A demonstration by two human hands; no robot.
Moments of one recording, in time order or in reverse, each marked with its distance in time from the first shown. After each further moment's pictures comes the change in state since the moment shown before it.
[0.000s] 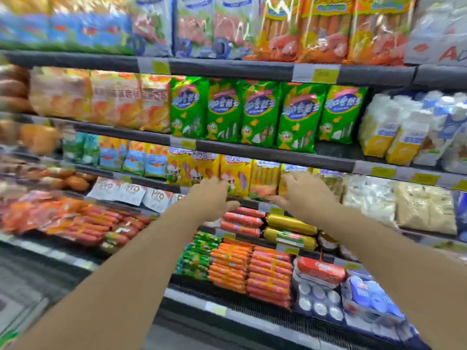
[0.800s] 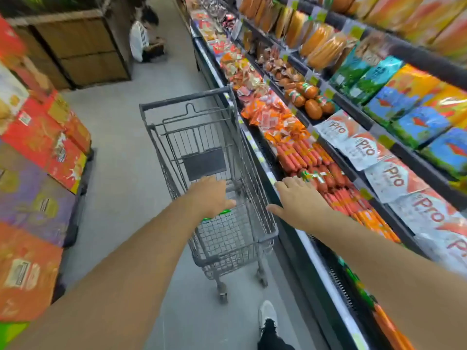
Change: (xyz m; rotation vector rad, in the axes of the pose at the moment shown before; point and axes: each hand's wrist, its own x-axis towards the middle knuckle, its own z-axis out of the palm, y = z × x) left_hand -0.311 -0.400 0.154 -0.257 -0.238 -0.968; right_hand 0.058 -0.546 0.129 0.044 -0.224 -1.095
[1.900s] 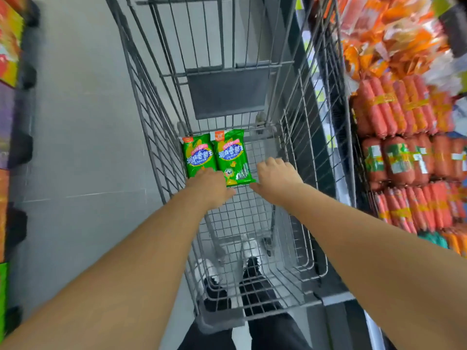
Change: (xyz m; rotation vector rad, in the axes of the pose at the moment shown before) left_hand 0.297 -0.172 0.245 -0.349 -0.358 -0.220; right_hand 0.354 -0.084 0.277 -0.028 -0.481 -0.073
